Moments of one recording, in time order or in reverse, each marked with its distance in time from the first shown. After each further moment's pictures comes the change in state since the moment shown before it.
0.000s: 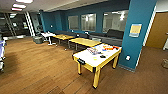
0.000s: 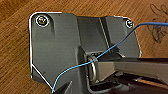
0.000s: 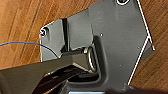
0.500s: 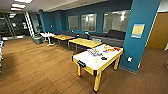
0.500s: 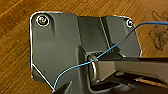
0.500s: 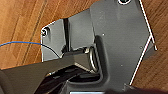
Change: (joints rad) left arm 0.000 0.003 -0.006 0.000 0.000 0.000; right arm -0.001 0.006 0.000 -0.001 0.003 0.000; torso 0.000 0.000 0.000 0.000
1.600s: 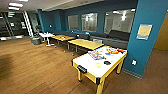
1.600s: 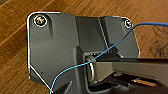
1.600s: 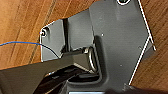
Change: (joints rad) left arm 0.000 0.007 0.001 0.000 0.000 0.000; right arm -0.001 0.000 -0.002 0.000 0.000 0.000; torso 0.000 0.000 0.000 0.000
